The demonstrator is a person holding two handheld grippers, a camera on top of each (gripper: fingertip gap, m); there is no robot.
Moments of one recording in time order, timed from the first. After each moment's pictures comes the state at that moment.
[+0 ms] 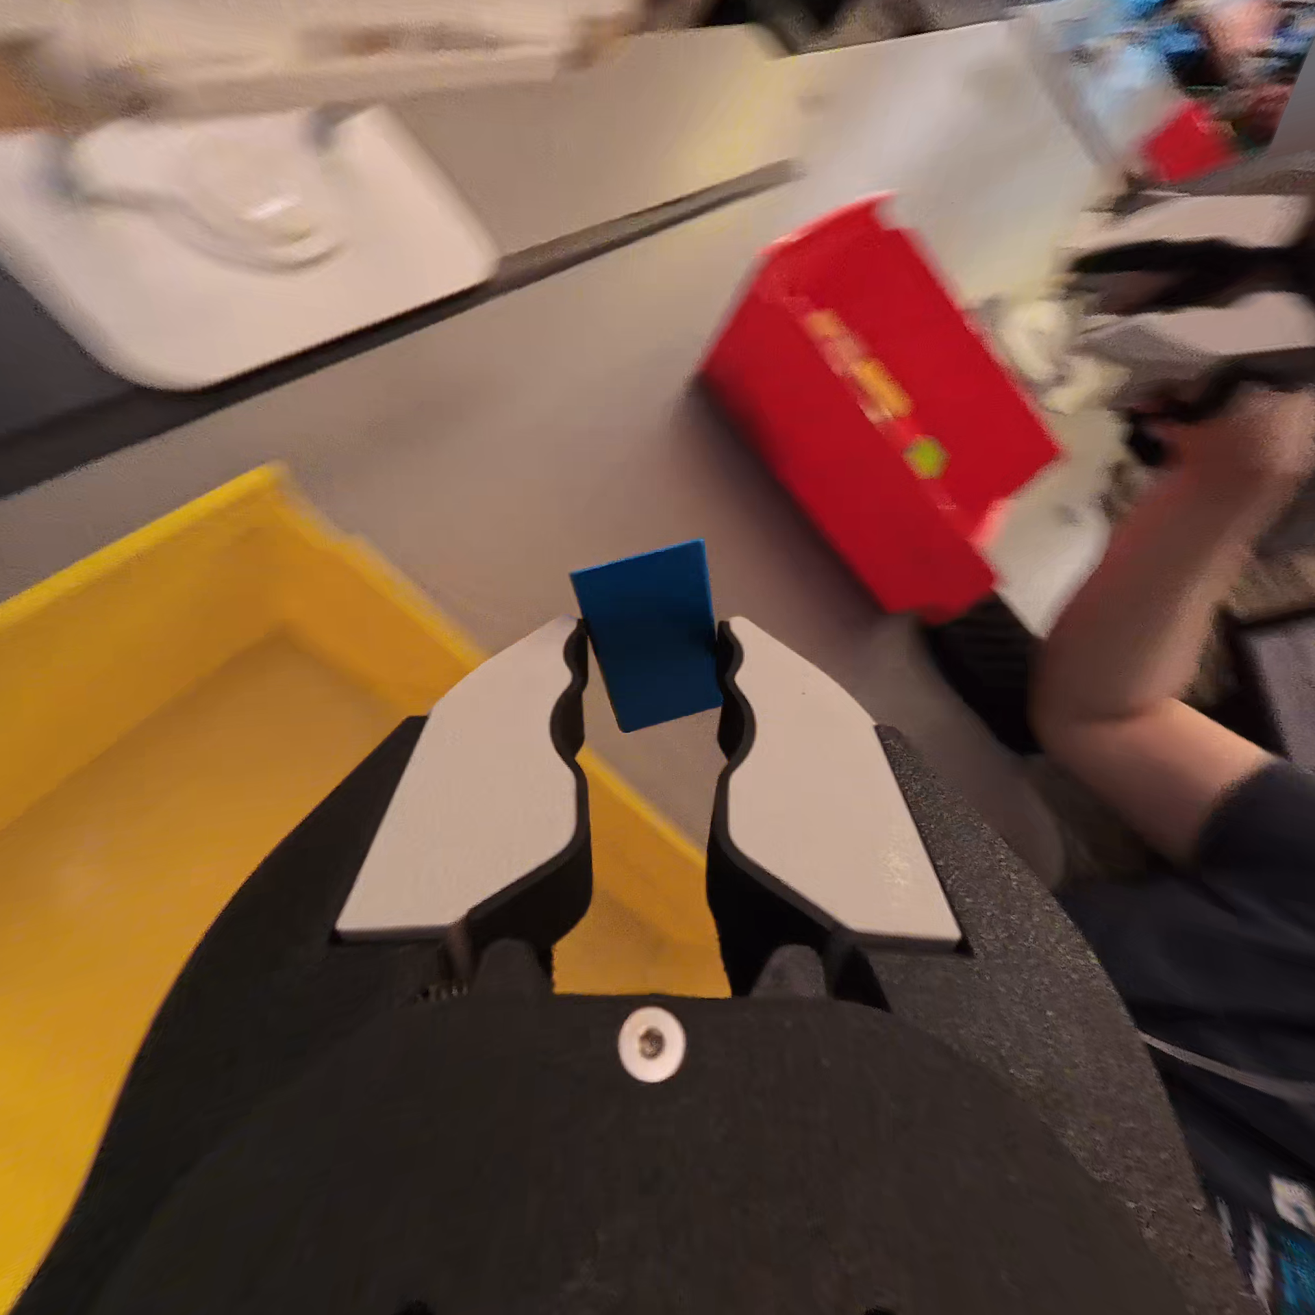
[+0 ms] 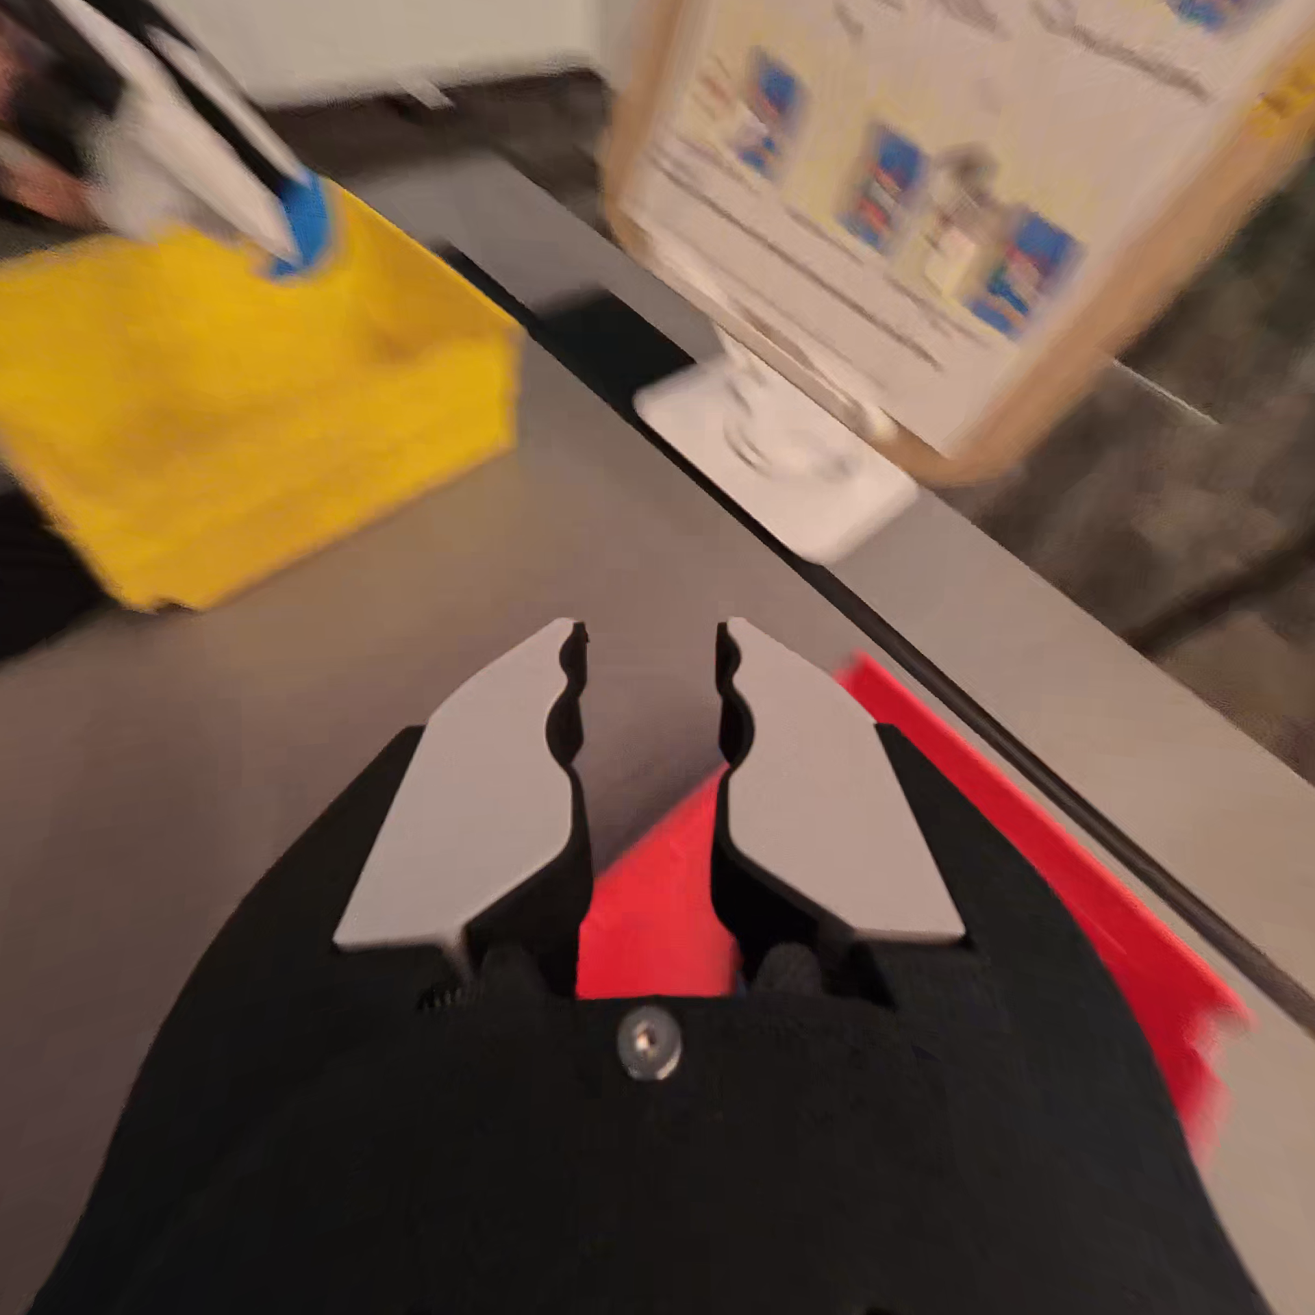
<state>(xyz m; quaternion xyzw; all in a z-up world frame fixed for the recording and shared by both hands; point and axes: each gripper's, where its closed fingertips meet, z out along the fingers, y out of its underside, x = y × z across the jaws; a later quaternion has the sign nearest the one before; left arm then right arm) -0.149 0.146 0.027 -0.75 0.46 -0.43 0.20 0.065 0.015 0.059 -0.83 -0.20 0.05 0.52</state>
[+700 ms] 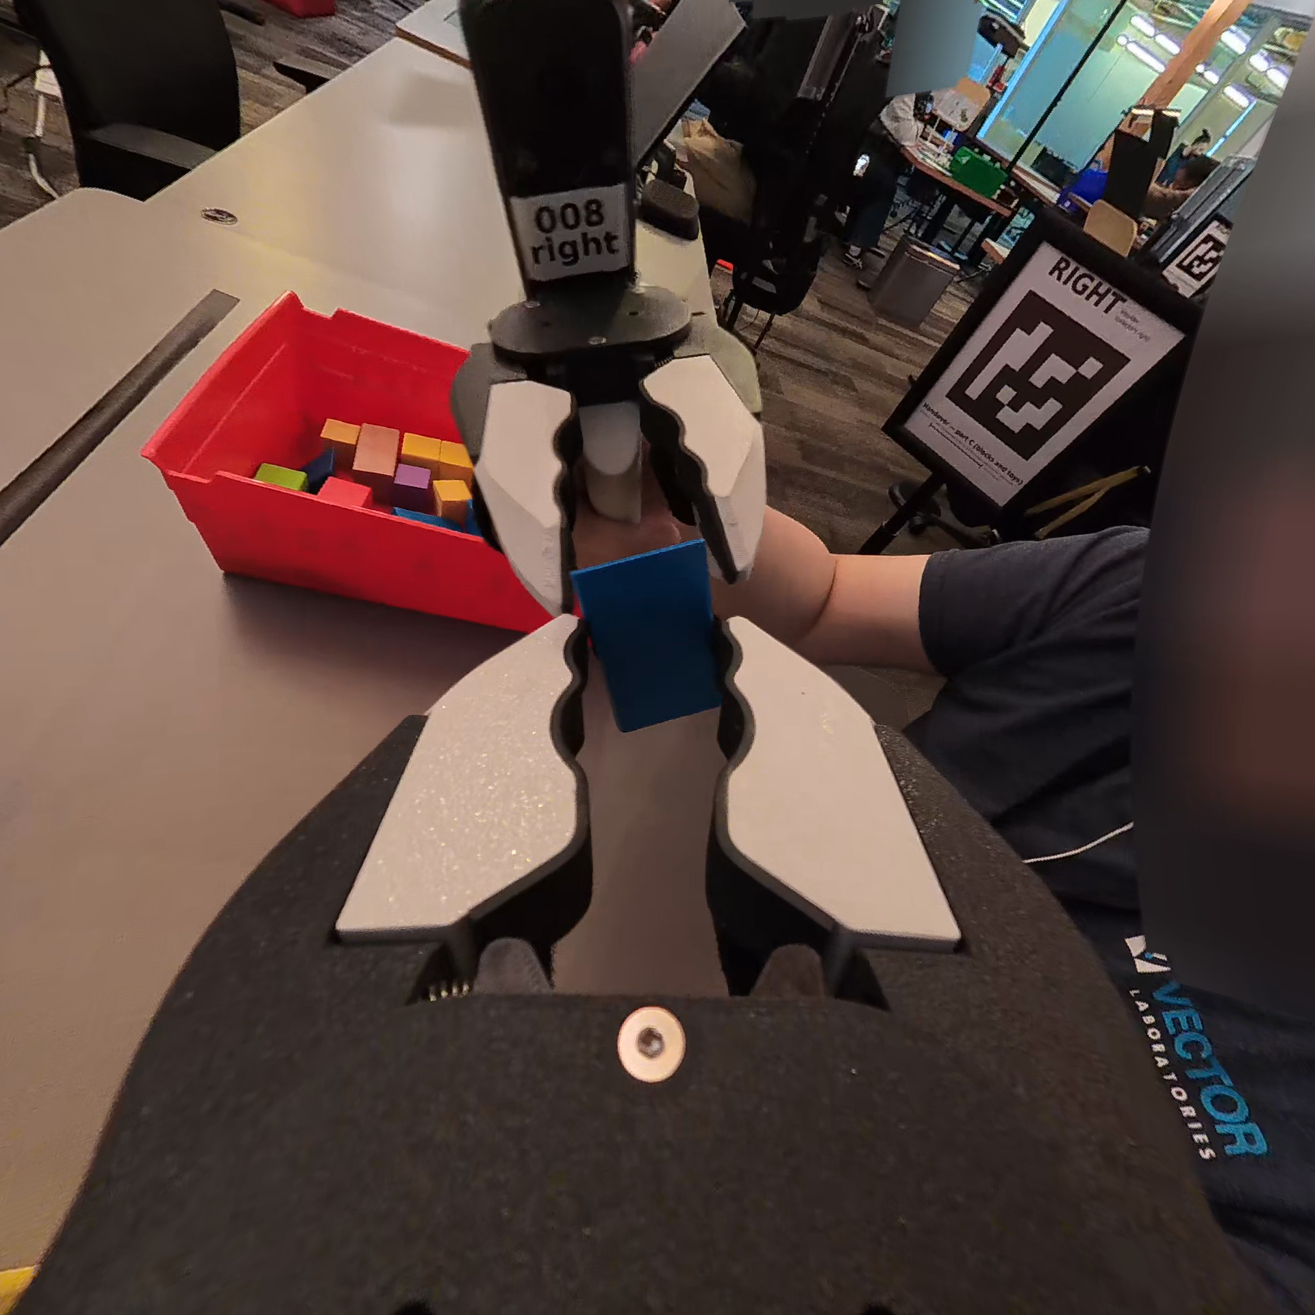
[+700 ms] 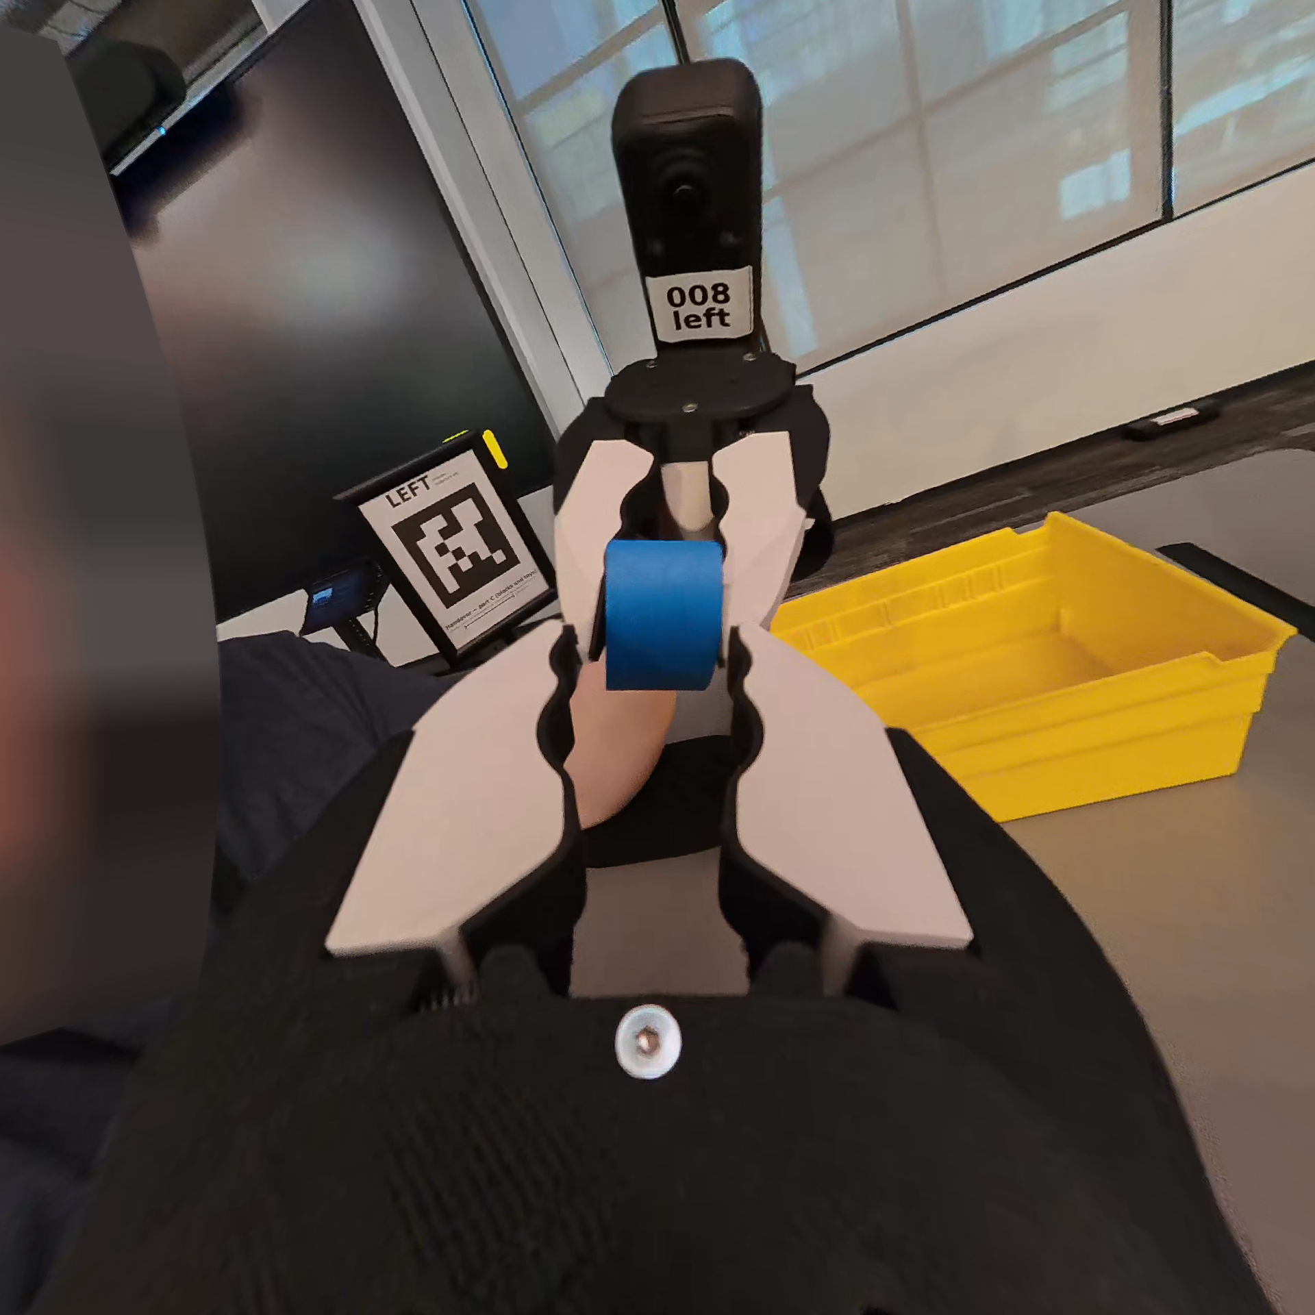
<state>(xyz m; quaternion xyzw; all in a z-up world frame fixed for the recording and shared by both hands) -0.096 -0.018 0.097 -0.50 0.64 -0.55 0.17 -0.099 -0.008 0.107 -0.61 -0.28 0.54 0.51</state>
